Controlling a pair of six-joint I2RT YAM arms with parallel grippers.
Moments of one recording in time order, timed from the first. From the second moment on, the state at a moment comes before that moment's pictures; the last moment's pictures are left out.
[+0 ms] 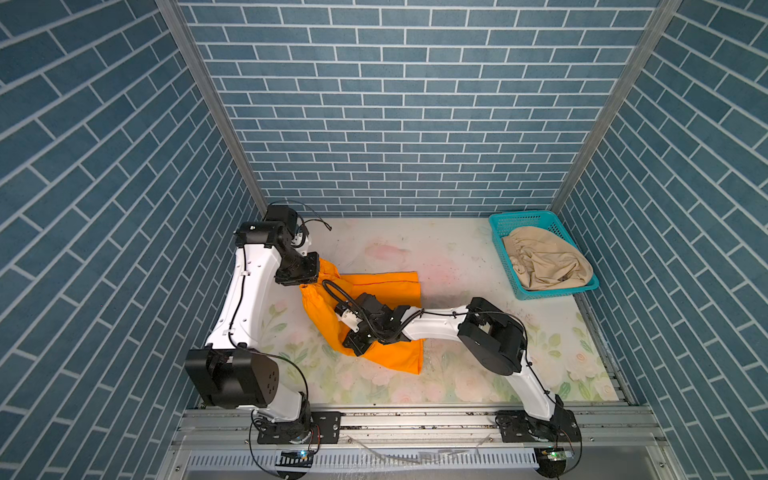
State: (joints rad) left arm 0.00 1.52 1.65 -1.43 0.20 -0.09; right arm 1.16 2.23 1.53 -0.13 -0.37 0.26
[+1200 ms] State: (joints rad) left arm -0.67 1.73 1.71 -1.37 -0.05 -0.42; right arm 1.12 1.65 0.65 0.17 -0.14 0.56
